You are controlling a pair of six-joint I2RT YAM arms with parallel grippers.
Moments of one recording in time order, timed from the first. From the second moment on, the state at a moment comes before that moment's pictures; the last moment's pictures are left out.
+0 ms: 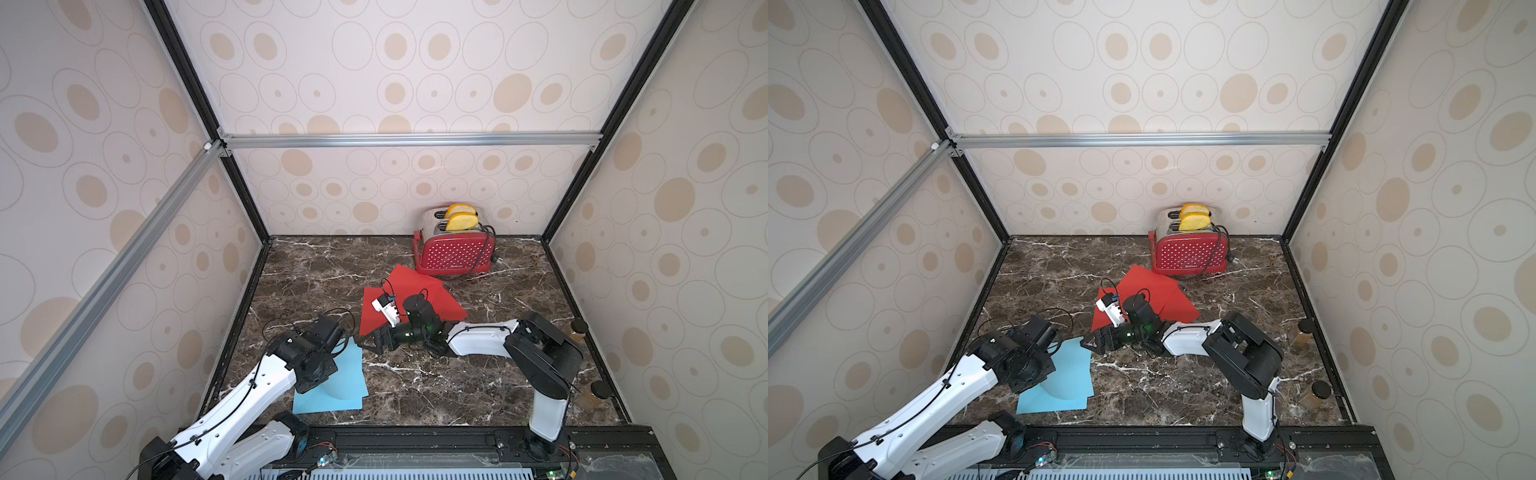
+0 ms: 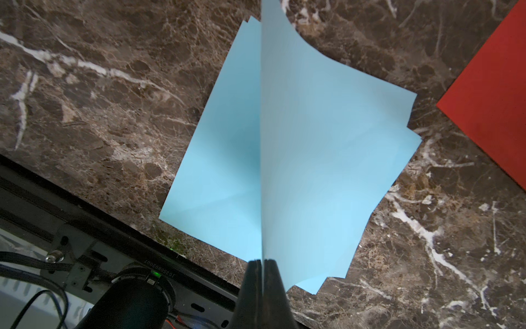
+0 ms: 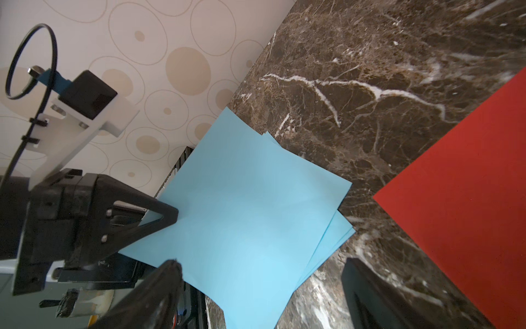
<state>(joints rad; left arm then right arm) -0.55 0.97 0.78 -1.25 -0.21 -1.09 0.97 1.88 0.99 0.42 -0.59 0.55</state>
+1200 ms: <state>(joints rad) -0.55 1.16 0.83 -1.29 -0.27 -0.89 1.02 2.00 1.04 0.53 -0.63 0.67</state>
